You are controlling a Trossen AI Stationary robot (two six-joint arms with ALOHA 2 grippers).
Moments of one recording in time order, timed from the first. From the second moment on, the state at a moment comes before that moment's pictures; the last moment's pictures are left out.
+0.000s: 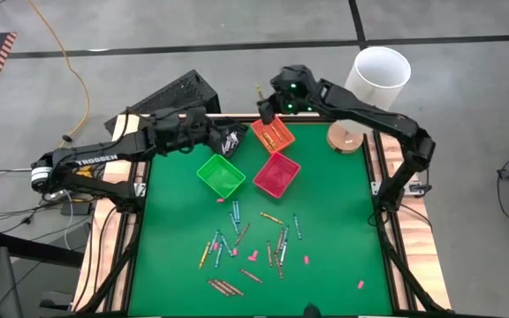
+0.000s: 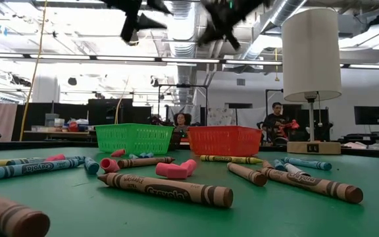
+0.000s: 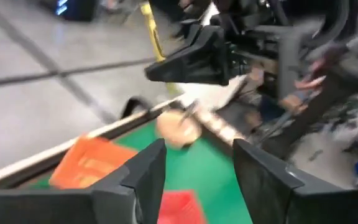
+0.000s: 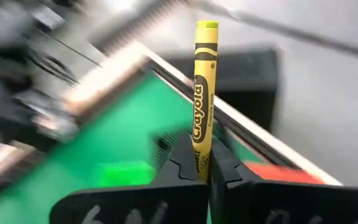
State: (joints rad) left arm 0.32 1.15 0.99 0.07 -0.16 -0.48; right arm -0.49 1.63 1.68 -0.52 -0.03 0.36
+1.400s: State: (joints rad) left arm 0.00 1.15 0.99 -0.93 -0.06 -0.87; right arm -0.59 1.81 1.68 -0.78 -0.05 0.21
